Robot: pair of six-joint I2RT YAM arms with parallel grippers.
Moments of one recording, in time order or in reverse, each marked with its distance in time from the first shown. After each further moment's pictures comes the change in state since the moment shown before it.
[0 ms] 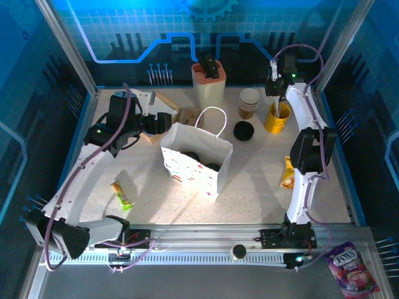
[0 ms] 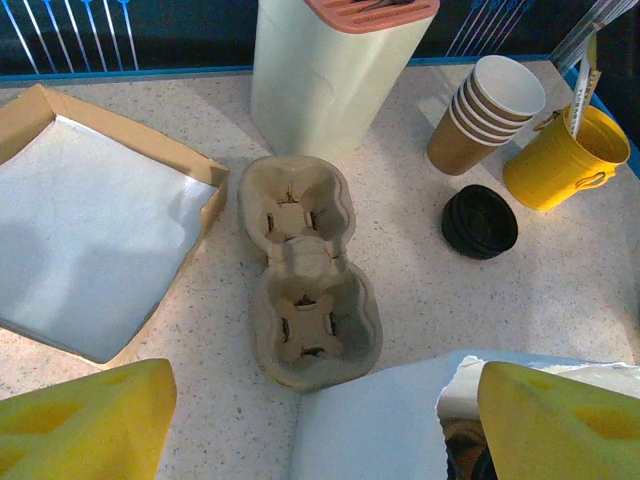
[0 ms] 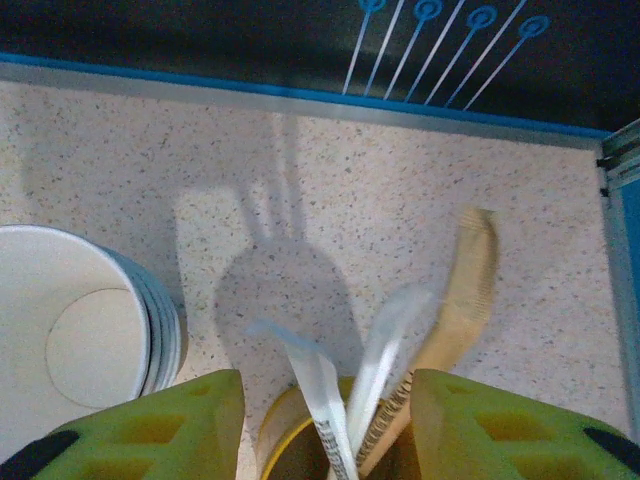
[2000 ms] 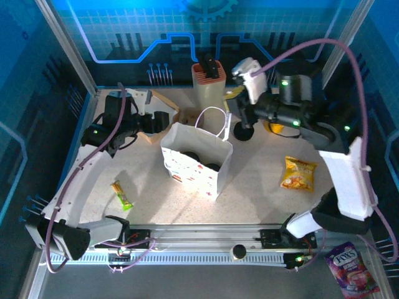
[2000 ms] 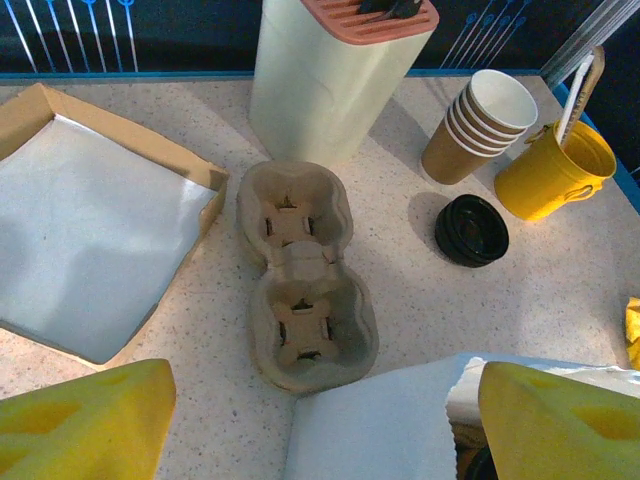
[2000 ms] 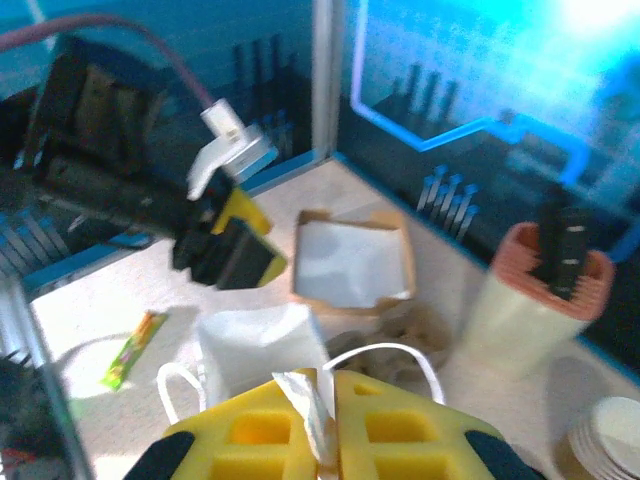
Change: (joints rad) left arm 0.041 -0.014 -0.014 0.014 0.046 -0.012; right arm 0.755 -0.646 0.228 -0.410 -0.216 0.019
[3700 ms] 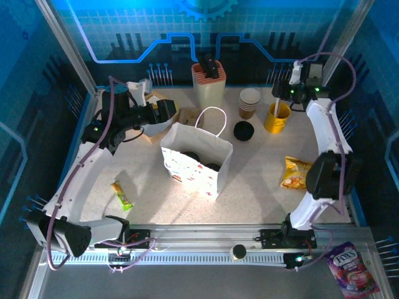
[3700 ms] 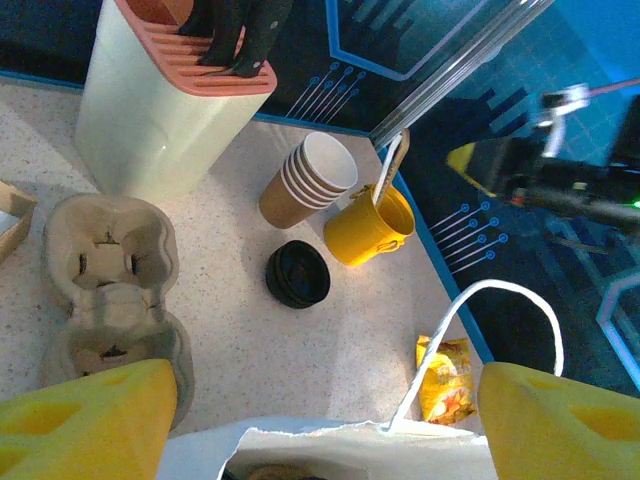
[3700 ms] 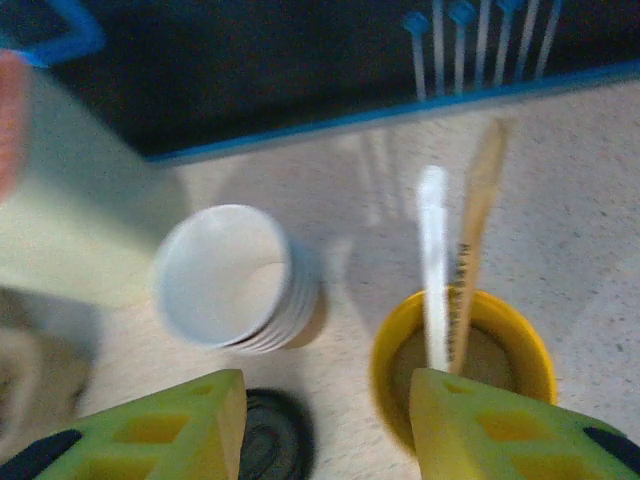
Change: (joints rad) left arm 0.004 0.030 0.031 0.179 0.275 -0.289; right arm -0.859 0.300 -0.626 0.582 -0.092 0.248
